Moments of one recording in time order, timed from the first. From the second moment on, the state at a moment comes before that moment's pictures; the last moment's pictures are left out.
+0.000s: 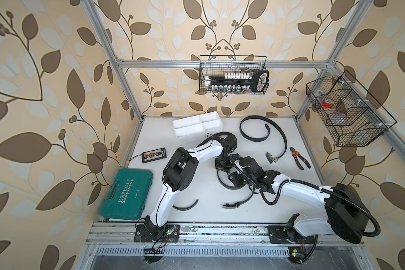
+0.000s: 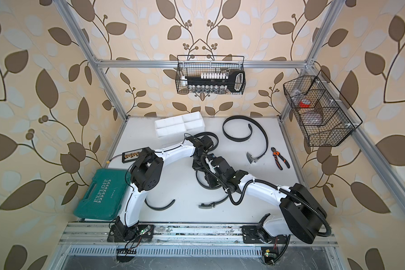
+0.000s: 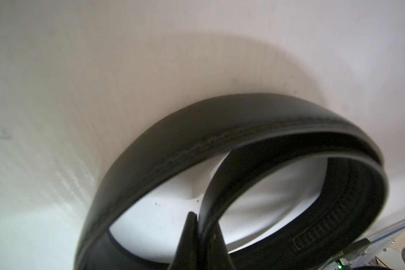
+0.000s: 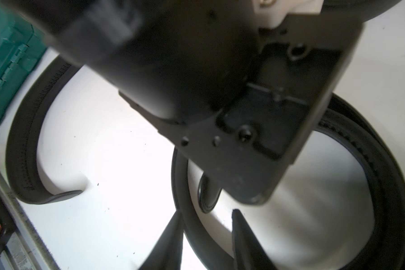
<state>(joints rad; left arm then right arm) -0.72 2.21 1.76 -0.95 0.30 -0.71 0.73 1.39 0.71 -0.17 -0.02 0.36</state>
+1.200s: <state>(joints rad) -0.63 2.16 1.65 -0.81 0.52 -0.79 0.74 1.35 0.62 -0.05 0.04 0.36</state>
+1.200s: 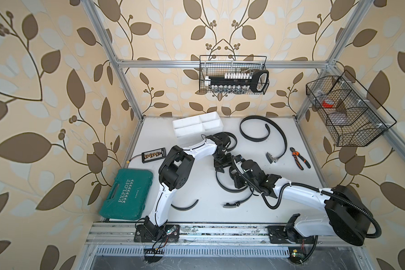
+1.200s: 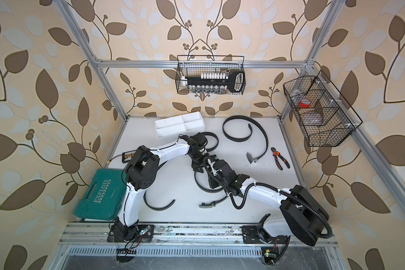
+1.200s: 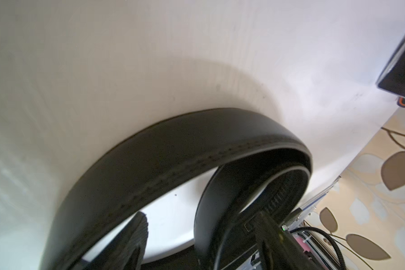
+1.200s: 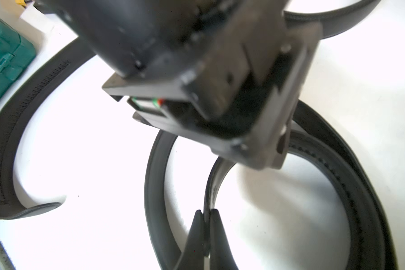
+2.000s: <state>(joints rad) -0.78 1.41 0.81 -0.36 0.33 -0.91 0.58 1.38 0.56 0.05 -0.05 0.39</state>
